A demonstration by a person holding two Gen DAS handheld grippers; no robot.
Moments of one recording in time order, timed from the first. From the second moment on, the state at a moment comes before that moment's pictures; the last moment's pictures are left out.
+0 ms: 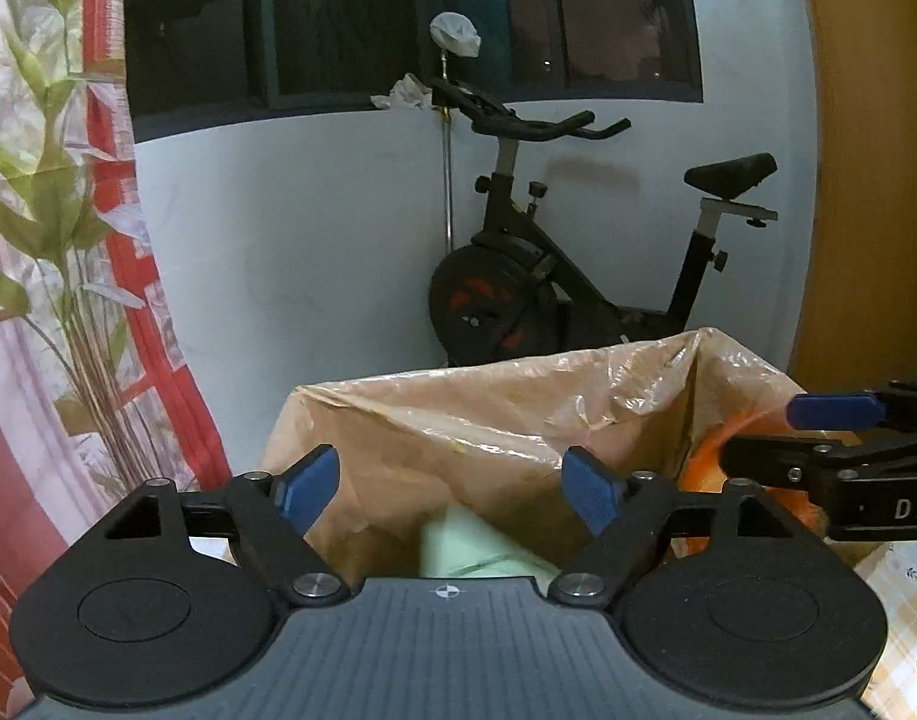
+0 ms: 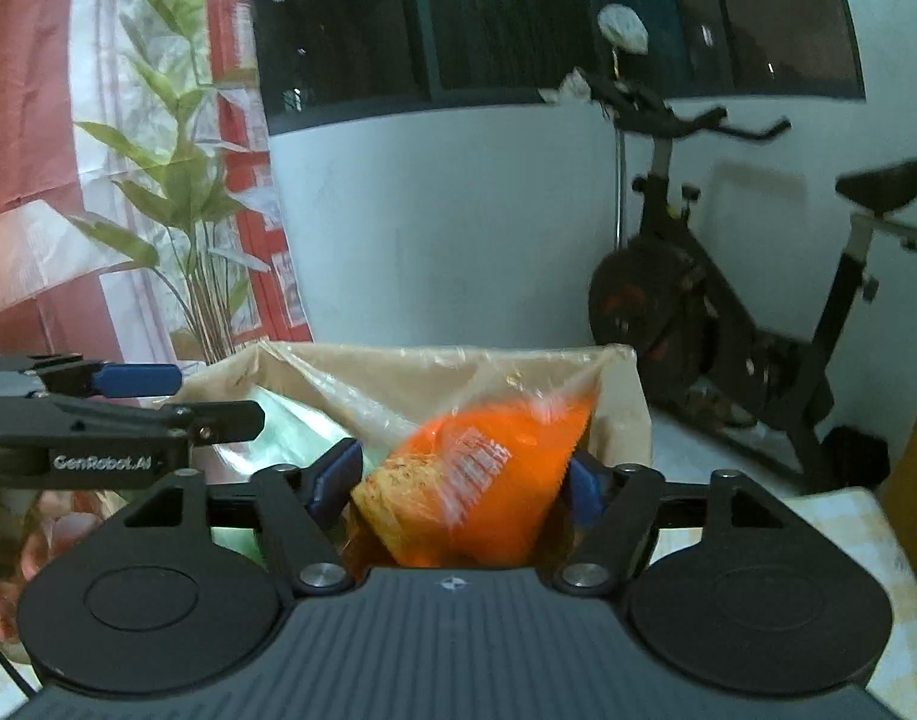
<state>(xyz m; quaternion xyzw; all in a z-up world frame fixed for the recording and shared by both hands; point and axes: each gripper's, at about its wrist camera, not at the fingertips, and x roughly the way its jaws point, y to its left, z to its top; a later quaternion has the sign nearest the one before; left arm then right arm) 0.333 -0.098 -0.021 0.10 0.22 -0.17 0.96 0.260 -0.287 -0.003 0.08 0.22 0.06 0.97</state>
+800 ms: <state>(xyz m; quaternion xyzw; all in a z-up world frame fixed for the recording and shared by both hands) 0.229 0.025 -0.030 -0.04 0.24 -0.11 0.96 0.149 -0.259 -0.019 0.13 0.20 0.07 0.97</state>
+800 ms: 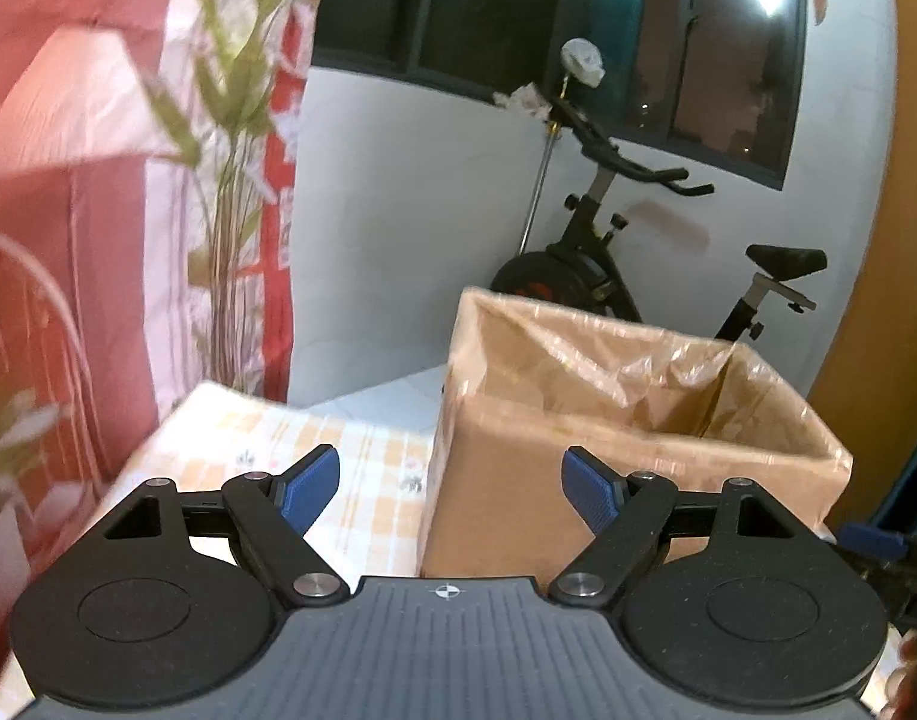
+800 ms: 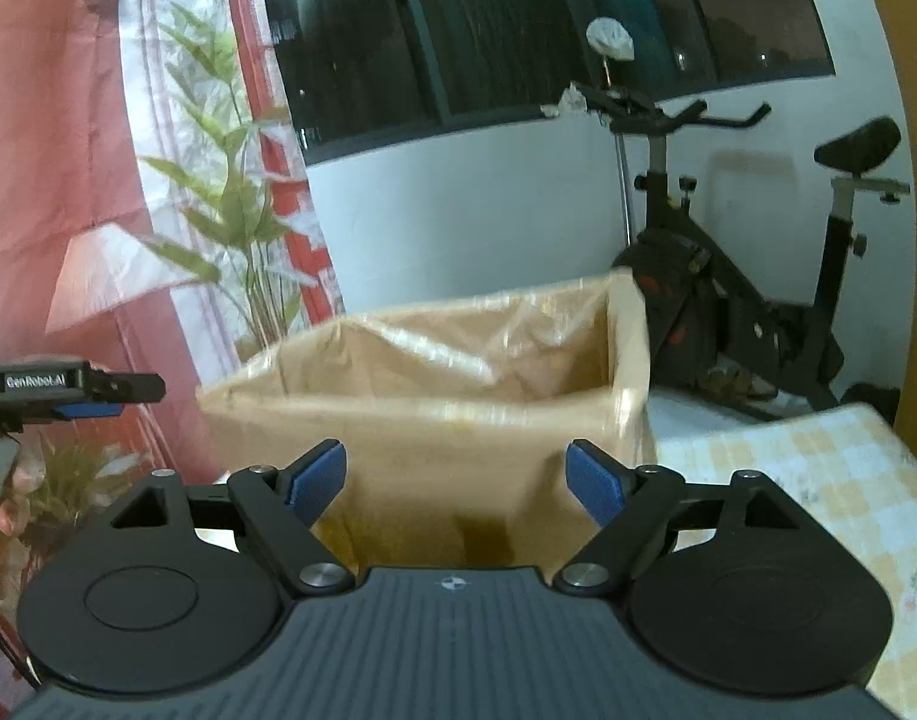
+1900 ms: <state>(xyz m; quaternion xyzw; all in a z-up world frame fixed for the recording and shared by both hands) 0.269 0.022 -0.151 -0.04 0.39 -0.12 0.91 0.152 -0.236 -0.114 0.18 0.34 0.07 0.92</state>
